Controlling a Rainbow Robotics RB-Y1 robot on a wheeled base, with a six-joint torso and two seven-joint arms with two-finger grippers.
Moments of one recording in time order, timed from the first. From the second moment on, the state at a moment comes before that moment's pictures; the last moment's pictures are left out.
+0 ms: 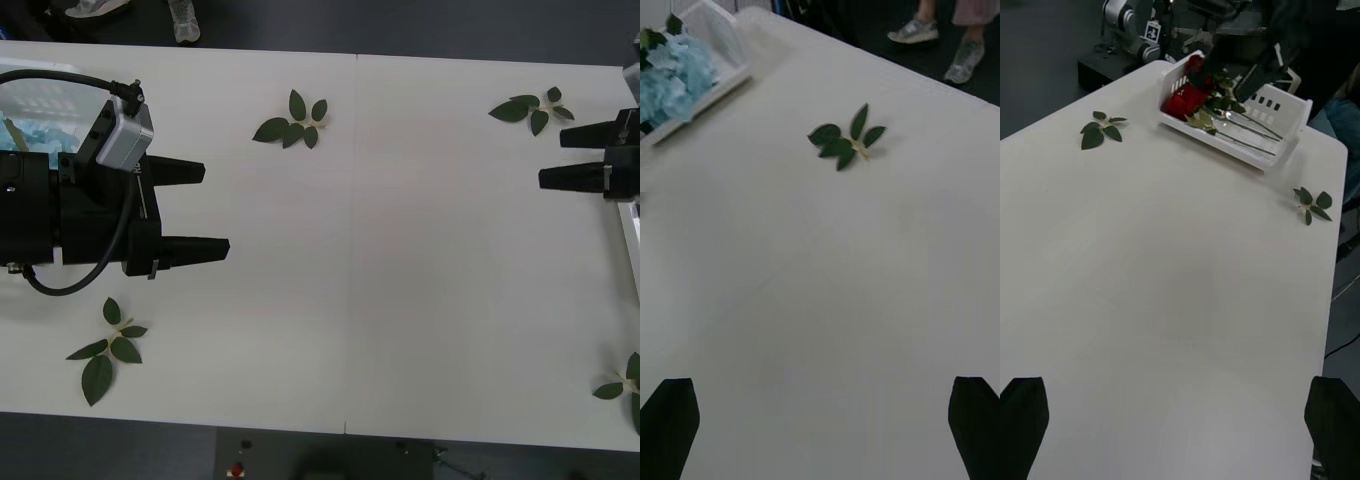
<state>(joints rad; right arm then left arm) -0.28 -1.22 0.14 -1.65 -2.10 0.95 2.52 -0.21 1.32 -0.27 -2.23 1.94 0.61 -2.34</state>
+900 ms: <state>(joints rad) -0.07 -1.15 0.10 -1.94 -2.17 0.94 2.62 -0.21 1.32 -0.27 -2.23 1.94 0.61 -2.35</state>
